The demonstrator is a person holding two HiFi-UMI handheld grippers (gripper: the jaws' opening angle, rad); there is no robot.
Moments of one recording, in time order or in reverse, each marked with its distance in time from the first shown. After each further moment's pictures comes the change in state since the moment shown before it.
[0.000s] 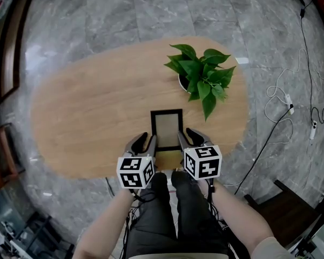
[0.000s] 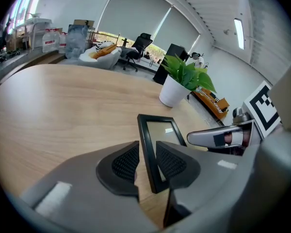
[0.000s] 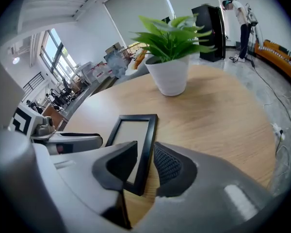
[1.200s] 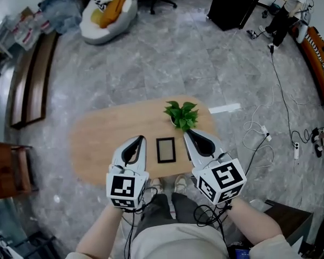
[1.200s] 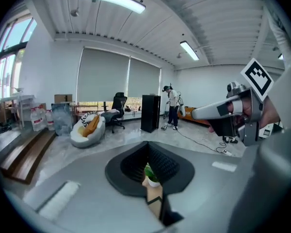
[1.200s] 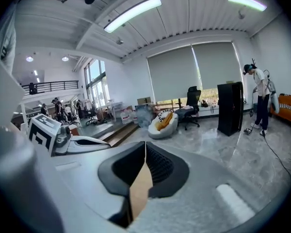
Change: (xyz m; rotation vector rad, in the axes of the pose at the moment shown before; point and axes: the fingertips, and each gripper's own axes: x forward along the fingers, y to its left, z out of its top) left arm -0.315 -0.150 0.276 0.433 -0.490 0.003; right arm -0.374 0.175 0.259 -0.334 -0.586 0.133
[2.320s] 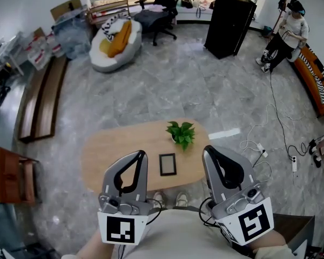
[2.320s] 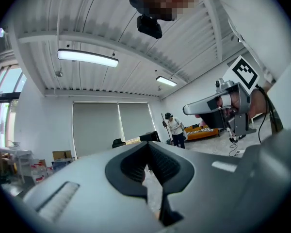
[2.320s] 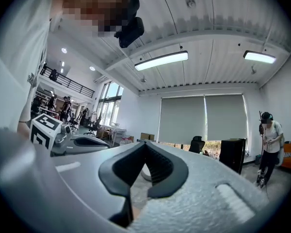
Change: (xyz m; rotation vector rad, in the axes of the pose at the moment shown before) left arm -0.165 -0.071 0.190 0.392 -0.429 0.011; right arm -0.177 0.099 0.177 -0.328 -0.424 -0.007
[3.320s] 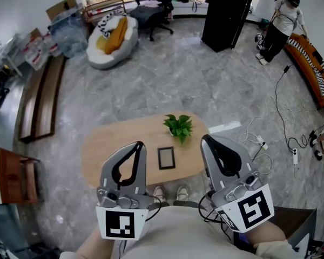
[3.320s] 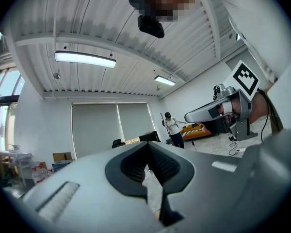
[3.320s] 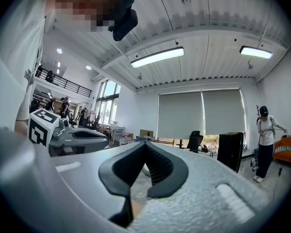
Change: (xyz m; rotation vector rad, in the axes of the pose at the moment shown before) left arm 0.005 -0.011 0.013 -0.001 0.005 0.006; right arm -0.010 -0.014 -0.015 0.039 0.037 -0.016
